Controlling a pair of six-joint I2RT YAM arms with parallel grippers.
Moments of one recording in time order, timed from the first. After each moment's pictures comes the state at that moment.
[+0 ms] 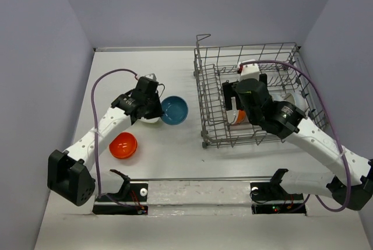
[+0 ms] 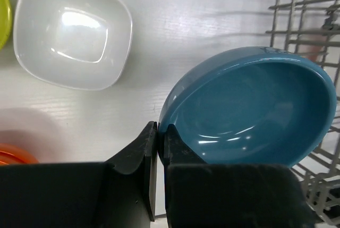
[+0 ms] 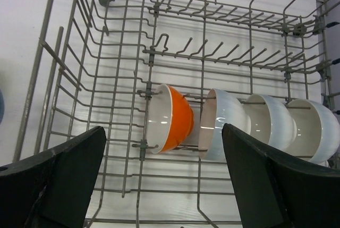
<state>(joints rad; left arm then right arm) -0.50 1.26 1.03 -0.70 -0.07 -0.63 0.86 1.12 1.27 -0.70 0.73 0.22</state>
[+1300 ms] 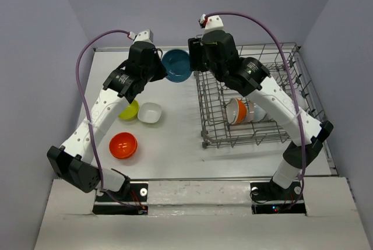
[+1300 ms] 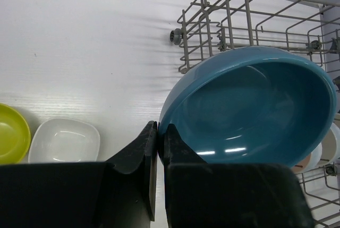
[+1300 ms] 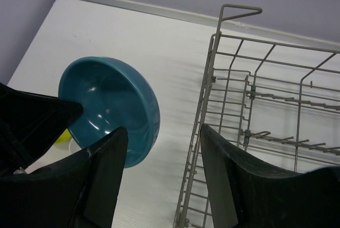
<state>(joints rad) -0.50 1.38 1.53 -0.65 -0.20 -0.57 0.86 1.70 2.08 -0.74 0.52 0.27</state>
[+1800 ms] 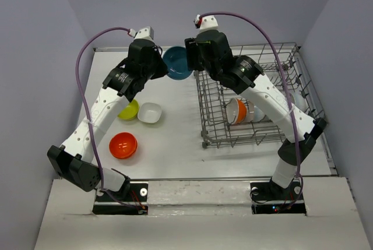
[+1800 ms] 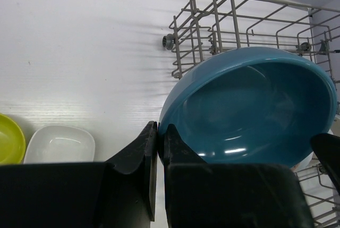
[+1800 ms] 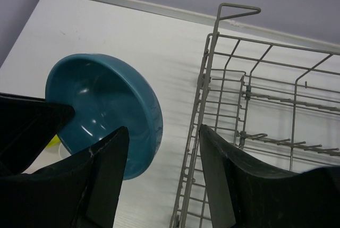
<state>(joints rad) -0.50 1.39 1.56 -0.65 -0.19 -0.56 0.86 1.75 2.12 -0.75 0.54 0.25</state>
